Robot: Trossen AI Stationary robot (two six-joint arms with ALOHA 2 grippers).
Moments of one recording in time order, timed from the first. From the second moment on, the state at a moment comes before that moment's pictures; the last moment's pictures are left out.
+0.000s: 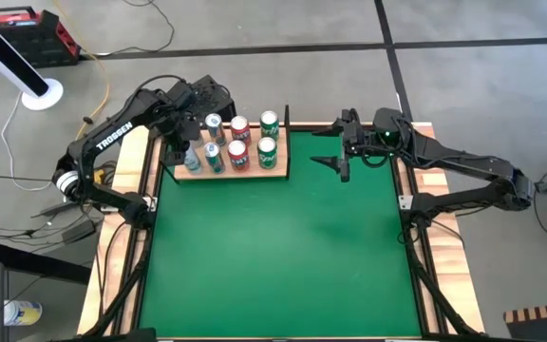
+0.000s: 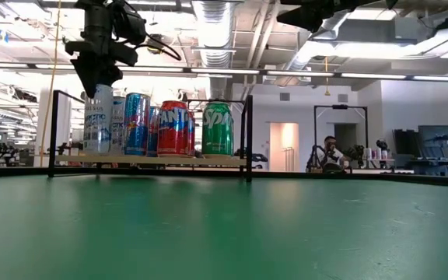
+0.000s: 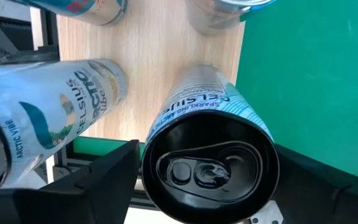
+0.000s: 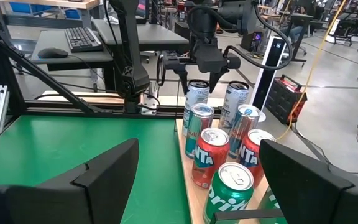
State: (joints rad) left arm 0.90 1.38 1.34 -1.32 -0.02 0.76; right arm -0.37 1.06 0.99 -0.08 -0.26 -0.15
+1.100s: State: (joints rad) left arm 0.84 1.38 1.48 -1.40 -0.13 0.71; right arm -0.37 1.06 0.99 -0.07 -0.26 -0.16
